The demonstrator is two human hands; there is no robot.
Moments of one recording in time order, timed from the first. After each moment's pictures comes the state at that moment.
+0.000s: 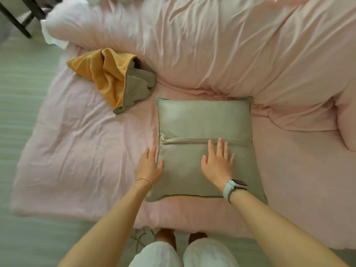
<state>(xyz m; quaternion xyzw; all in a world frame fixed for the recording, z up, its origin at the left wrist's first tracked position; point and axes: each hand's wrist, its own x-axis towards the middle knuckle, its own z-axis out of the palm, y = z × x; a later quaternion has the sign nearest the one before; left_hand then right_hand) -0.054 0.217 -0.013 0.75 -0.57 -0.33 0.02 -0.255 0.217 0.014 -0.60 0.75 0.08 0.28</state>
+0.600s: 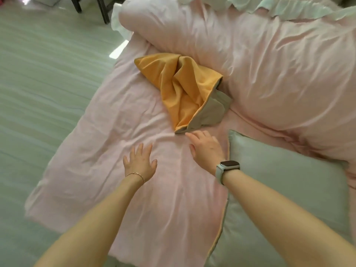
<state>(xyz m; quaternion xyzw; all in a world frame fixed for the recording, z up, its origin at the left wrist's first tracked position) 0.197 0.111 -0.075 0.81 -0.52 -0.27 -0.06 0.006 0.033 -0.035 -0.85 0.50 -0.02 0.15</state>
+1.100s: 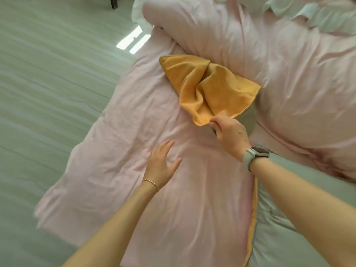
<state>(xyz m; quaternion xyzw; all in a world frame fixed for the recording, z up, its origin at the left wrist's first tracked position) 0.253 0.093 -0.064 0.72 -0.53 -0.36 0.27 0.075 -0.040 -0.019 -0.85 0.49 -0.14 0.14</state>
